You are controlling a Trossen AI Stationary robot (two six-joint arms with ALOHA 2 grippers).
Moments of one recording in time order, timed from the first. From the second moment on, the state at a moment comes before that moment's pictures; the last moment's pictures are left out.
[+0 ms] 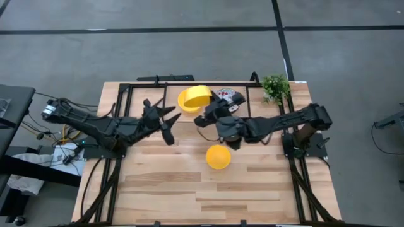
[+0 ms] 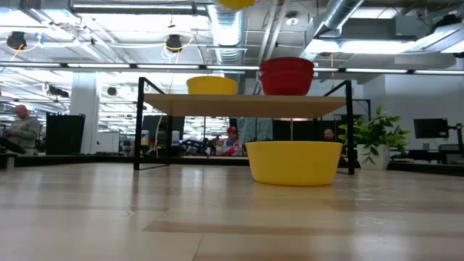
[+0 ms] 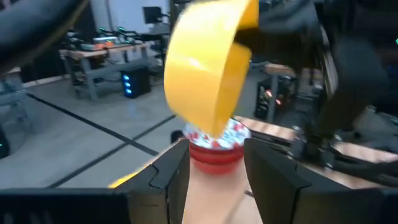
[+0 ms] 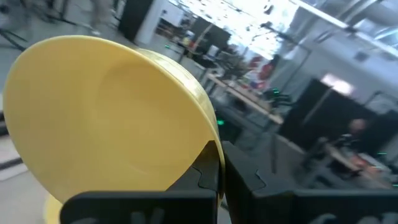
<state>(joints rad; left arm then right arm) -0.35 1.08 0.90 0.11 -0.91 -0.01 0.23 1.72 1.63 -0.09 1.40 -0.36</state>
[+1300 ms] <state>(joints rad) -0.07 1.15 0.90 0.17 -0.82 0.02 0.15 1.85 1.63 0.41 1.37 -0.79</state>
